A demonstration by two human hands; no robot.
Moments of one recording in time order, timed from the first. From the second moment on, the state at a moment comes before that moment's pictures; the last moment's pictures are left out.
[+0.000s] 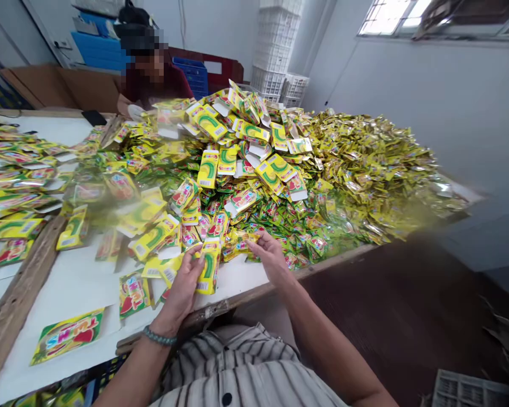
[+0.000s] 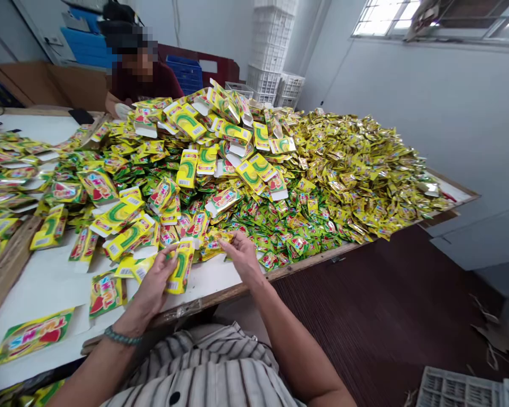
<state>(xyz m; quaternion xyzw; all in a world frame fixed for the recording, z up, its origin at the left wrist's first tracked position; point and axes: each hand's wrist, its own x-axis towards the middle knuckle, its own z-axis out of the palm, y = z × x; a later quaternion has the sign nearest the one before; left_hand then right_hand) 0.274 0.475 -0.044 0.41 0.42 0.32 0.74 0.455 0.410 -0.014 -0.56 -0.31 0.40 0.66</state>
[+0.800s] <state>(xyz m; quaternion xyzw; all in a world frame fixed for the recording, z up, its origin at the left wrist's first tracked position) 0.304 0.460 -0.053 0.71 0.49 0.34 0.36 0.407 0.413 -0.044 -0.64 -0.20 0.33 0.66</state>
